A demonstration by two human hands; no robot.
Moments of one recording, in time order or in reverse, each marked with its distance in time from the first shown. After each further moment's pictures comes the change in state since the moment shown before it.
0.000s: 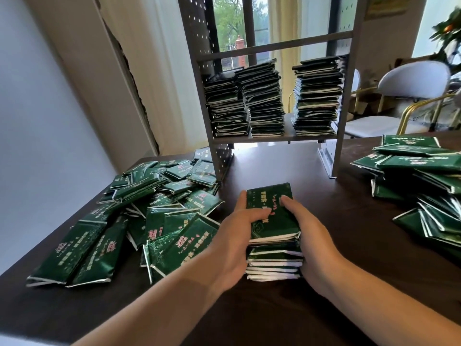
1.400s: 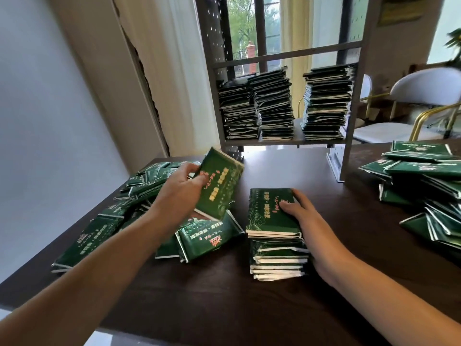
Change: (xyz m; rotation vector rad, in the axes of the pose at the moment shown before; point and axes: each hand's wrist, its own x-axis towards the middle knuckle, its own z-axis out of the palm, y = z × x) left_hand -0.015 0.075 -0.072 0.622 0.339 0.371; right_hand 0.005 -0.009 0.002 -0.152 -0.018 -0.089
